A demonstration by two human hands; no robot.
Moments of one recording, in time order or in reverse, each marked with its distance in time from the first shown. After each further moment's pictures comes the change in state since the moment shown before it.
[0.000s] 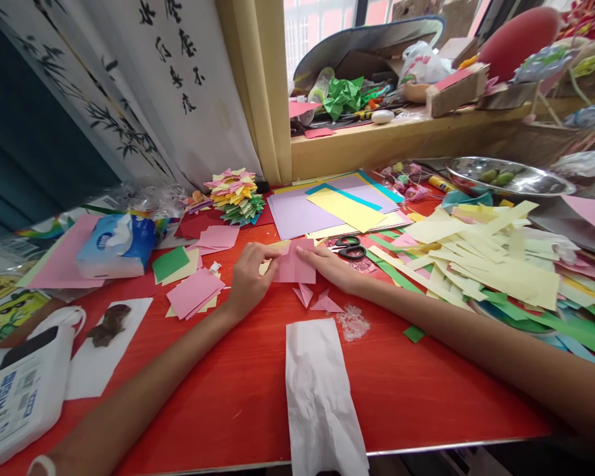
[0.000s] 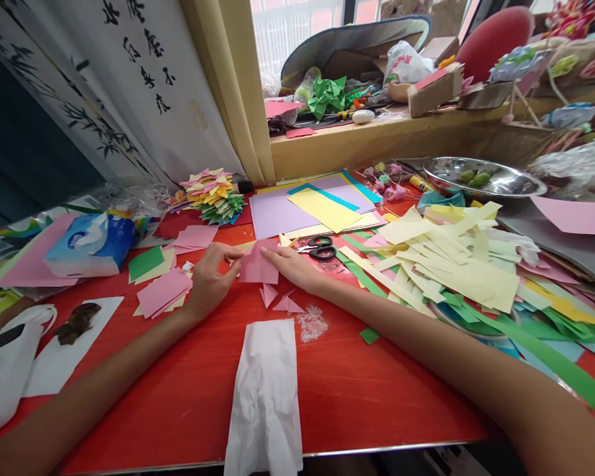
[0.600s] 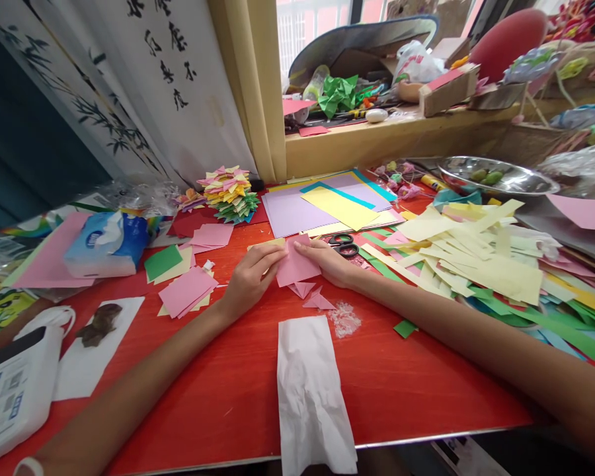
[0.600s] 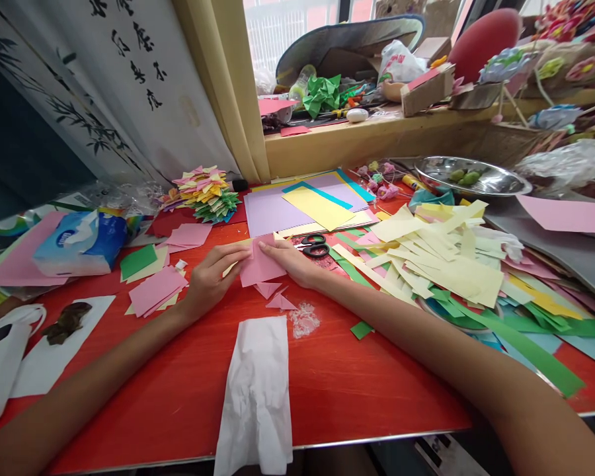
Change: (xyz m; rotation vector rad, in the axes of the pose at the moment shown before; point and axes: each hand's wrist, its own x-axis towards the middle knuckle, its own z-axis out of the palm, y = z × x) left_hand -0.004 0.001 0.003 0.002 -0.099 0.203; right_hand 0.009 0.014 -0.006 0.429 -0.047 0.050
